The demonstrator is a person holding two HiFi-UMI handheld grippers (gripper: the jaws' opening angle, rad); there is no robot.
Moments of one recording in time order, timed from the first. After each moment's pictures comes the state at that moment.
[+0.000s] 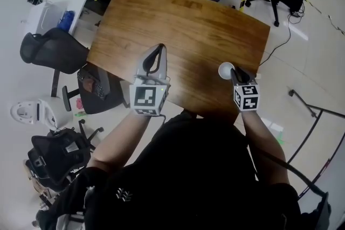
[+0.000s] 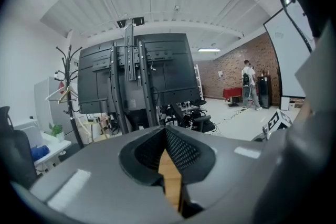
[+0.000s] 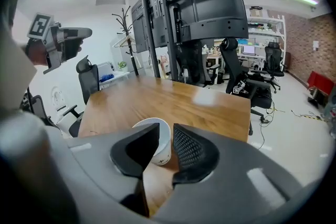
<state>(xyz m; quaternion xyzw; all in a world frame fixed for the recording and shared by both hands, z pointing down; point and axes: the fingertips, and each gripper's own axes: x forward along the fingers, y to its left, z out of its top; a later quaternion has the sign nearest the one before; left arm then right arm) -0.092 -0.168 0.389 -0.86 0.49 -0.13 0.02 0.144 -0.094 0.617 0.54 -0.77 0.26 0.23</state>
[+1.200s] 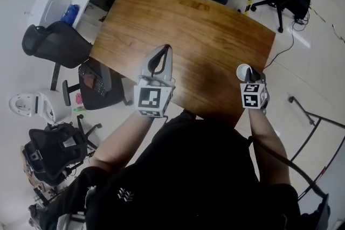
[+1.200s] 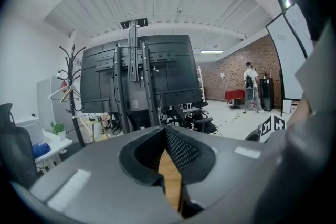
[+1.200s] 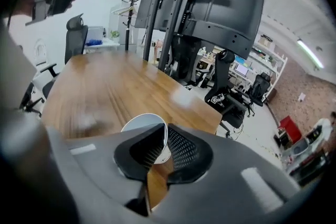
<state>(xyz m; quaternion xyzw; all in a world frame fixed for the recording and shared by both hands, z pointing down) -0.095 -0.165 0.386 -0.86 0.50 -0.12 0.01 0.201 -0.111 0.624 0.59 -0.69 0.15 0.39</state>
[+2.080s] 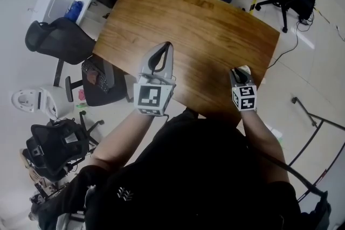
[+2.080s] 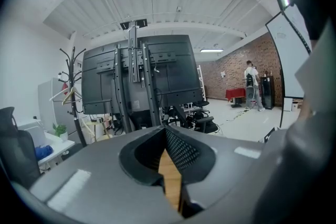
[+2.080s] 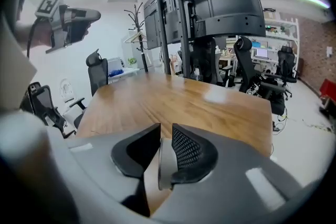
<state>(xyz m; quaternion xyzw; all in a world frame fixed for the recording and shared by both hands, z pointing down) -0.100 -0.164 0.381 -0.86 0.50 -0.12 0.02 0.110 -0.104 0.651 0.50 -0.80 0.23 0.24</state>
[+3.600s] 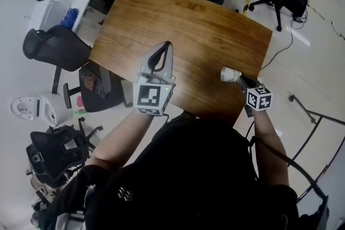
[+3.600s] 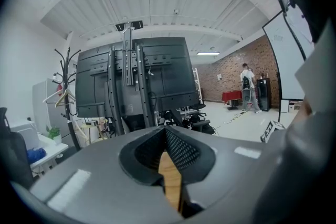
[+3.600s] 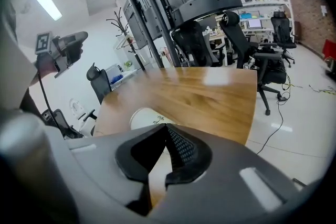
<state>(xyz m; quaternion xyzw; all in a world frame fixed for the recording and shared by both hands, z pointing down) -0.077 -0.171 0.373 -0.87 0.49 -0.11 0.02 0.178 -0.077 0.659 0.47 -0.78 0.36 0.19</state>
